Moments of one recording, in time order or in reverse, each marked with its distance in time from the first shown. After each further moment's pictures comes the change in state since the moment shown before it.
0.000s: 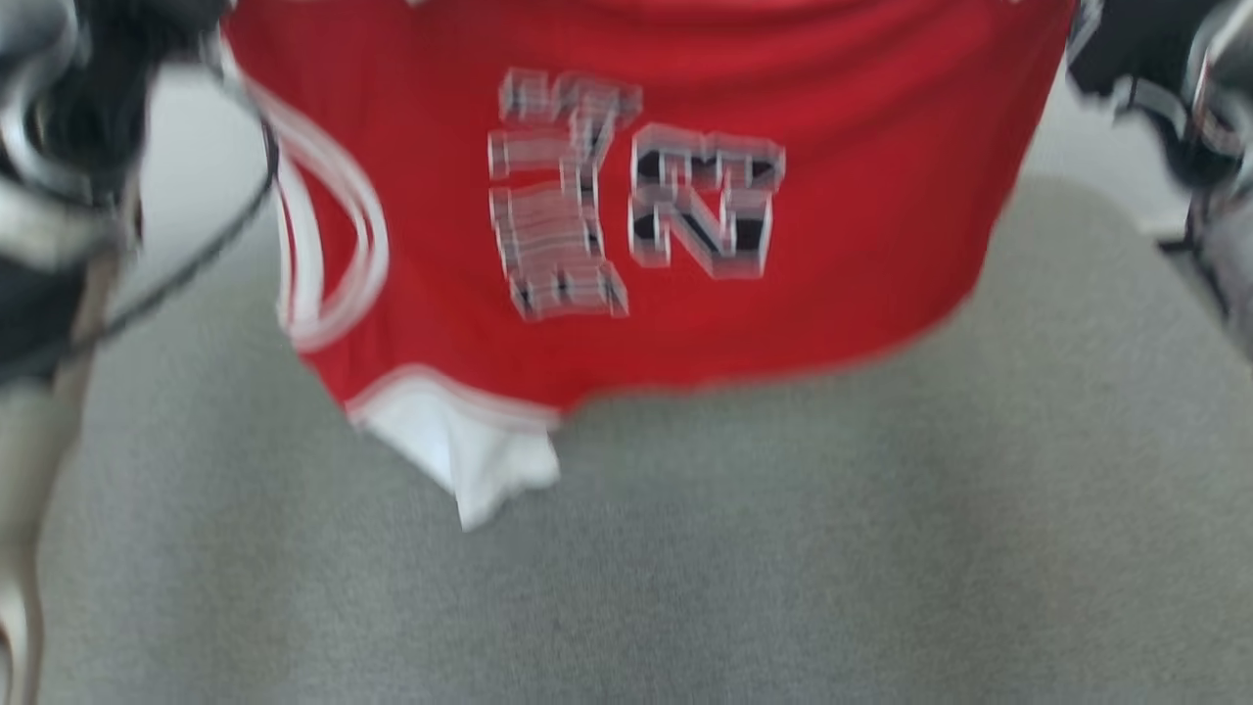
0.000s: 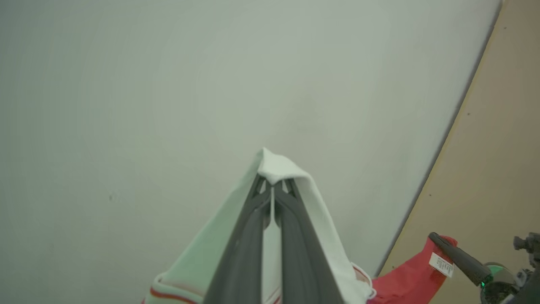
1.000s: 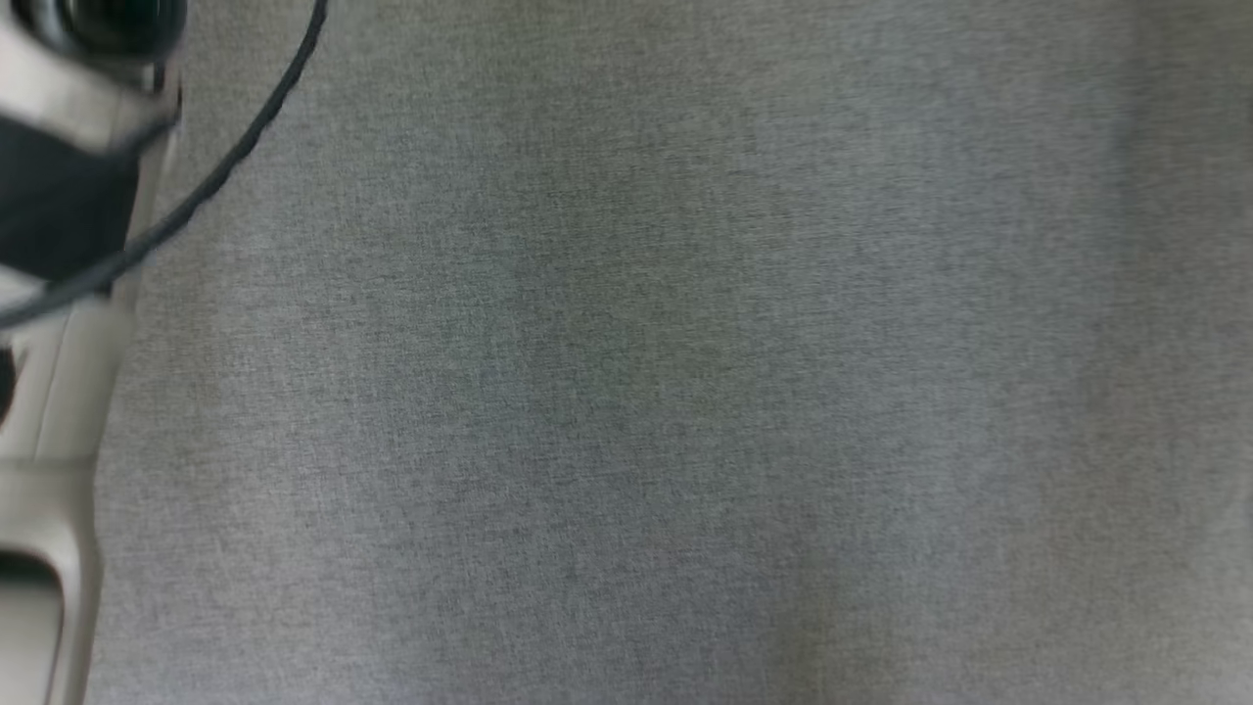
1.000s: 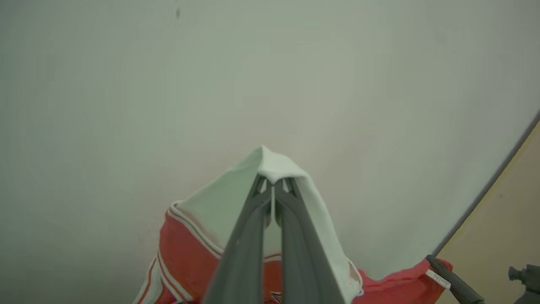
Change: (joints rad) left arm -0.186 -0.137 0.061 0.104 0.212 -0.199 -0.438; right arm -0.192 0.172 -0.528 0.135 -0.544 0.000 -0.371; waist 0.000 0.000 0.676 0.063
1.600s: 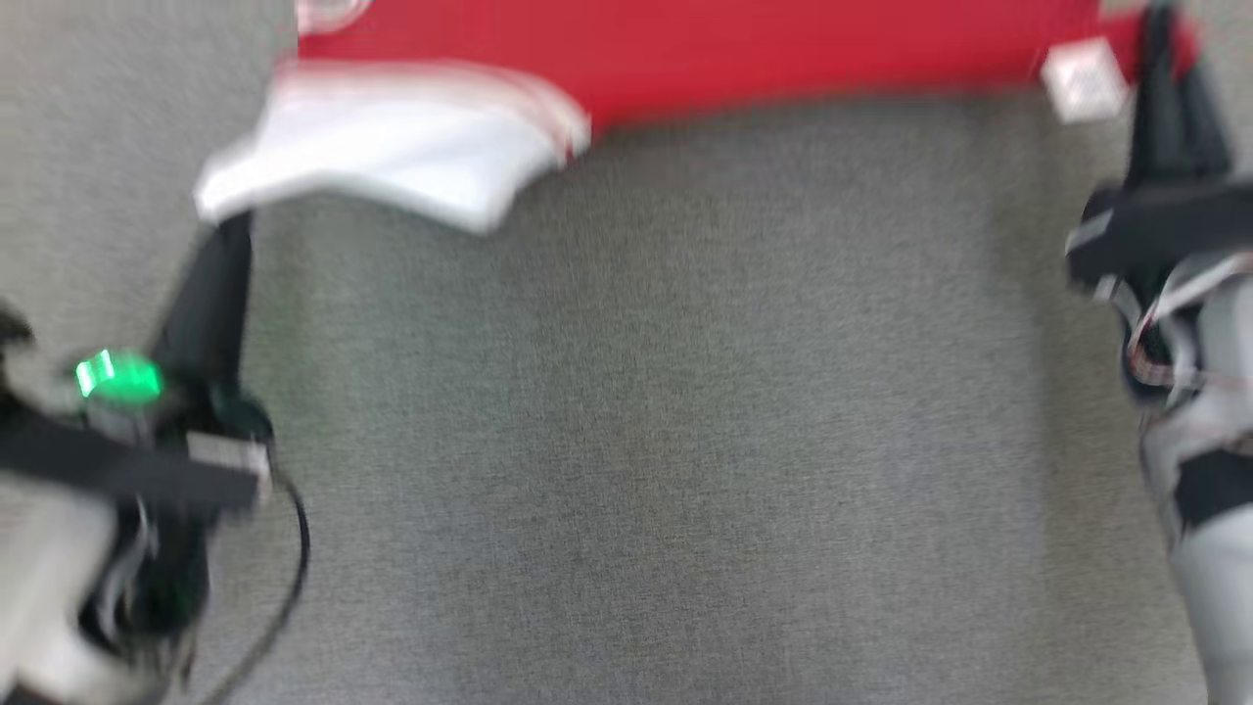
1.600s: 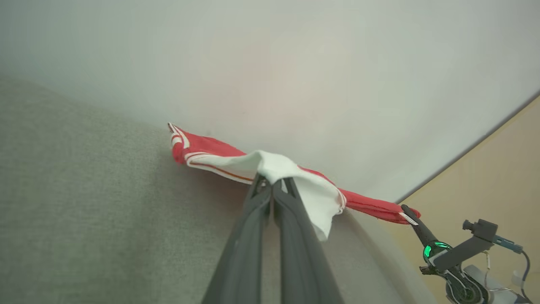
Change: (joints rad) left arm 0.836 0.314 -0.053 -0.572 -0.271 0.067 0.017; right arm 0.590 -0.034 0.055 -0.329 0.117 0.000 0.000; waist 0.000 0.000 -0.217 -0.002
